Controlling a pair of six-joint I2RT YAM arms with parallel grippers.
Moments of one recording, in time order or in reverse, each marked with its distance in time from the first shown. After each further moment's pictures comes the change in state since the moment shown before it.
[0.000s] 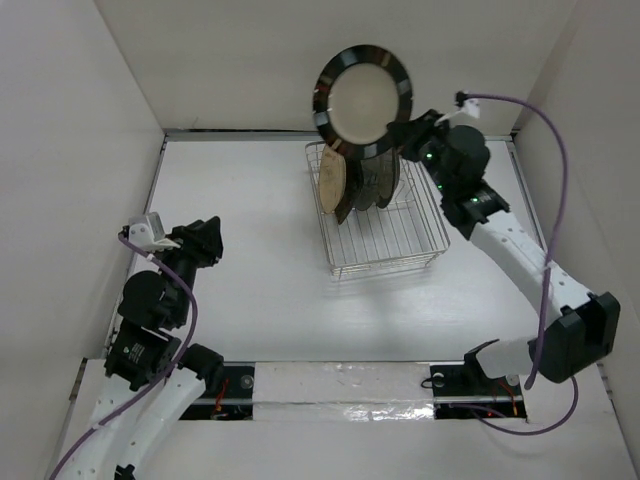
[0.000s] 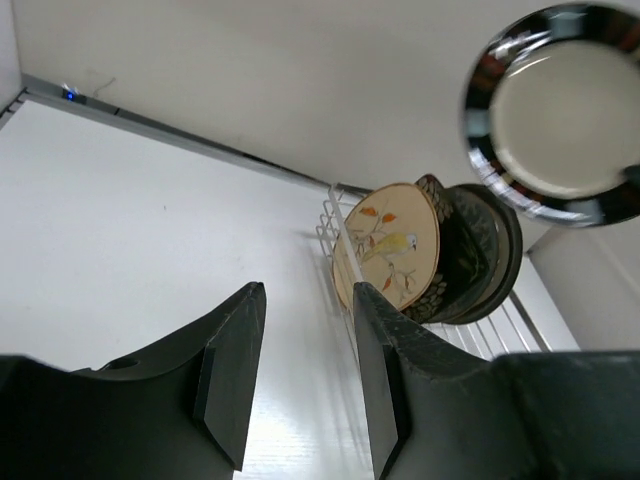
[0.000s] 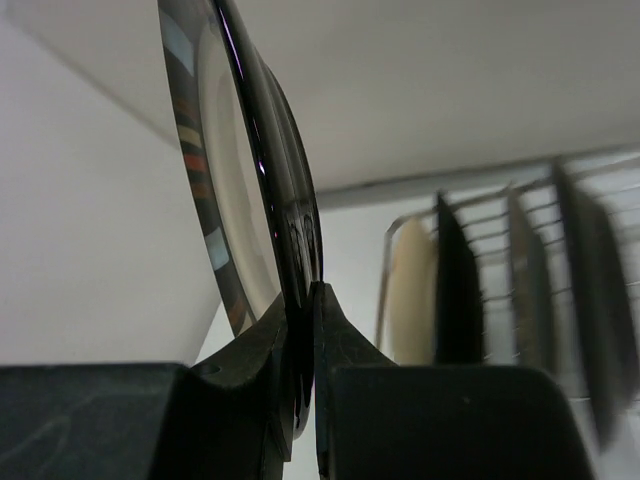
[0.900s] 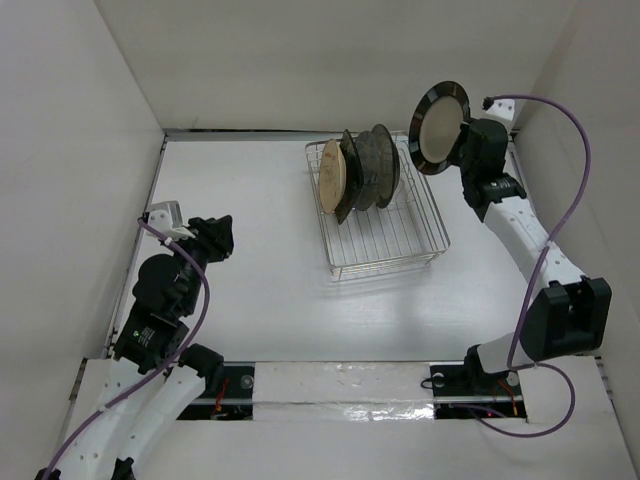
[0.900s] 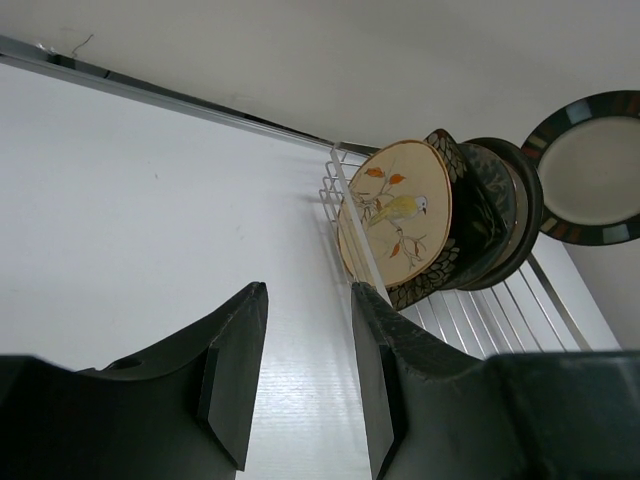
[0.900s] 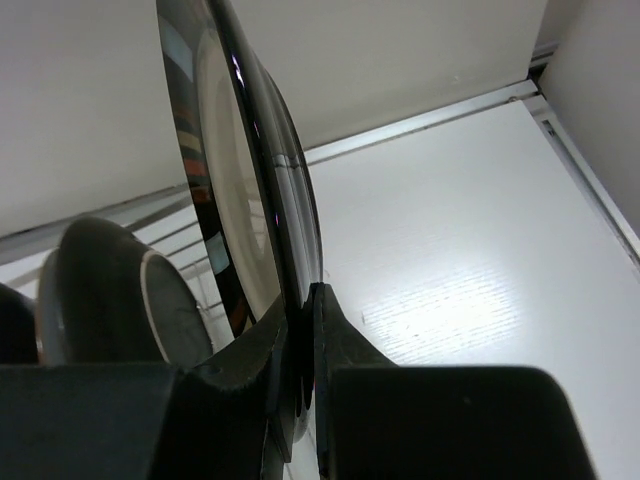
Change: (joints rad) left arm 0.000 0.116 0.000 0.000 0.055 0.006; right arm -0.328 0.034 -0.015 -0.198 0.249 -0.345
